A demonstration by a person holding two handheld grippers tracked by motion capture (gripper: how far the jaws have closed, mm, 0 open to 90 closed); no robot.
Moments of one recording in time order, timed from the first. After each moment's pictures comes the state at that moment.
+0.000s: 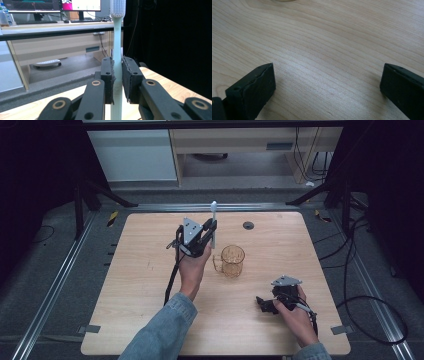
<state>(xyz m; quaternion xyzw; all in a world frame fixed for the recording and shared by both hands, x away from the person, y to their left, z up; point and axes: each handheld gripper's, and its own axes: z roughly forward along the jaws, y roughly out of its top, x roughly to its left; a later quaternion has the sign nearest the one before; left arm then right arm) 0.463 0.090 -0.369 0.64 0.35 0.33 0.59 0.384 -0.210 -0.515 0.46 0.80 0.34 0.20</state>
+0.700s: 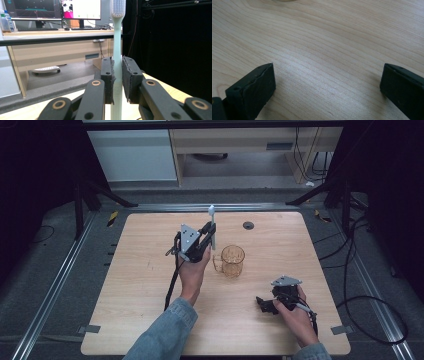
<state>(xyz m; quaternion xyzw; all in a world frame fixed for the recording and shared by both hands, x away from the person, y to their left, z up) 0.455 0.093 -0.386 0.62 0.34 0.34 0.62 0.384 -0.210 -0.515 0.46 0.80 0.34 0.20</state>
